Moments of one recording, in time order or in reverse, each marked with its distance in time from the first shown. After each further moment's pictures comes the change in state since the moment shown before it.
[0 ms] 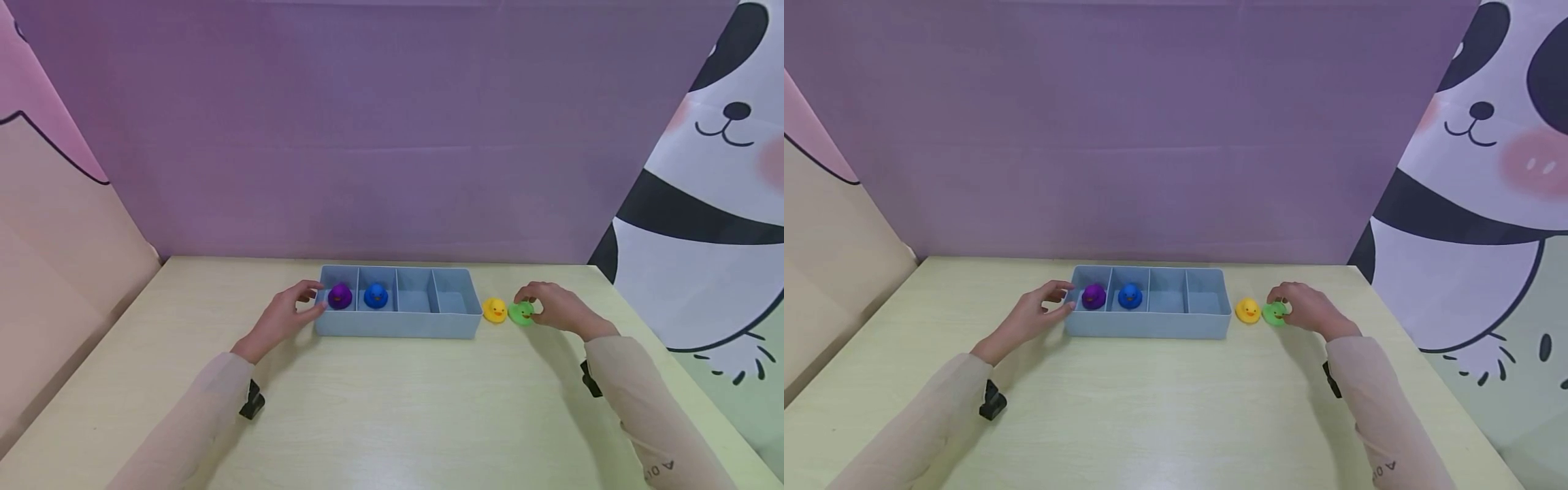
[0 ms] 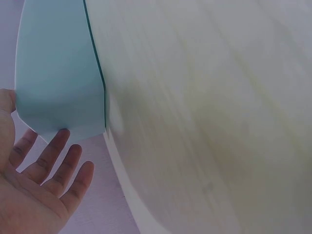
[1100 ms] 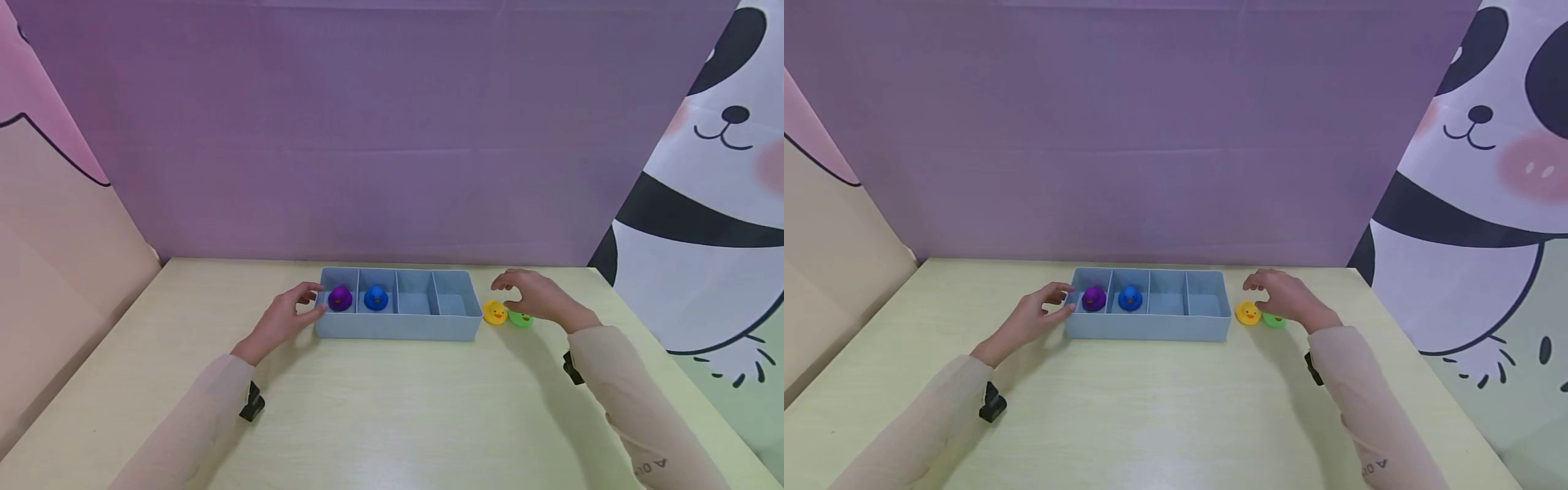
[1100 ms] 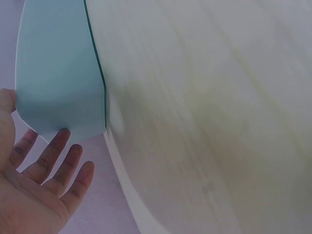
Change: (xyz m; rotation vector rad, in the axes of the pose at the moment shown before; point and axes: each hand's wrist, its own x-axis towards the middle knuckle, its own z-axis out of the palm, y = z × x) left_hand 0.000 0.005 -0.001 -0.011 0.003 -0.006; right_hand 0.027 -0.040 -0.020 -0.028 0.031 -0.052
